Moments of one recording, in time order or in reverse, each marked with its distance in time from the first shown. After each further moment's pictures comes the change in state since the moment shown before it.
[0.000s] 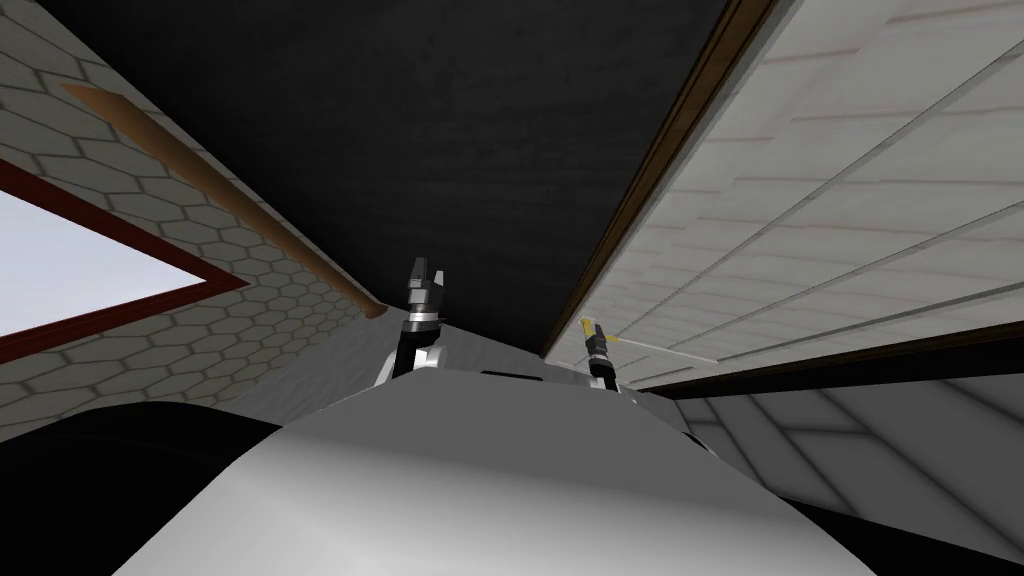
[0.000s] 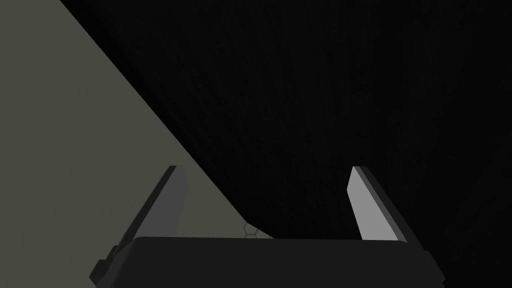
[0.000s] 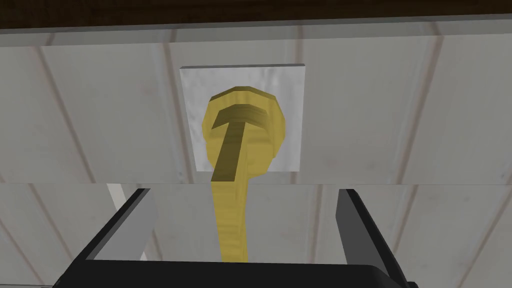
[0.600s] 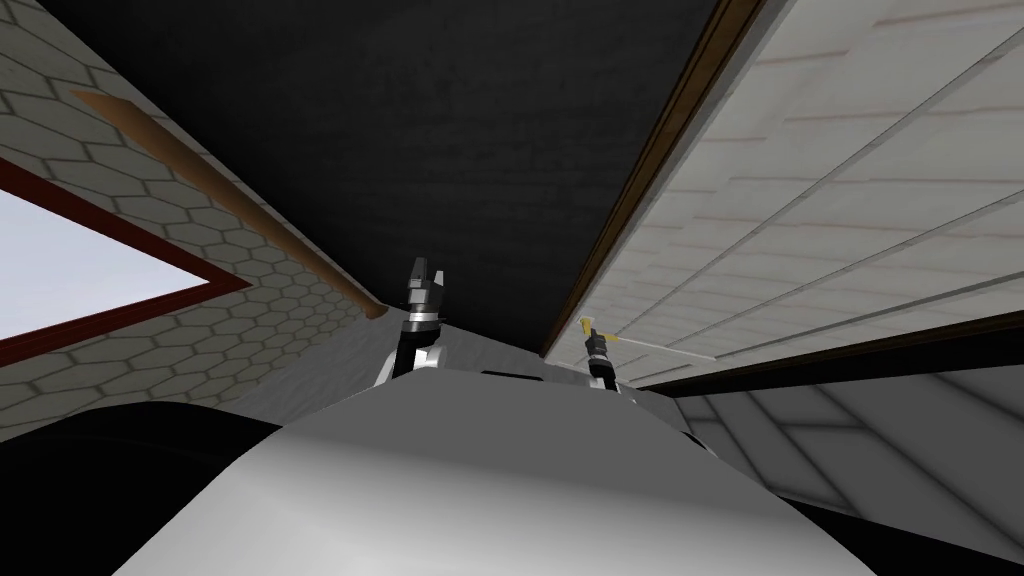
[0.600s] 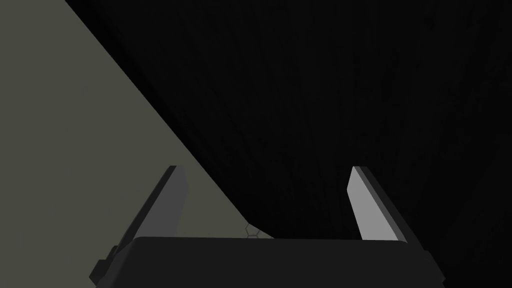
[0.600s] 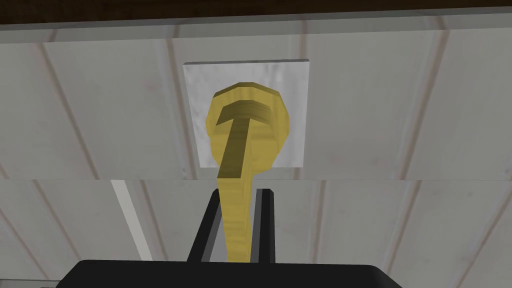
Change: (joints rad) arm -0.001 0.002 0.001 0.004 0.001 0.000 0.003
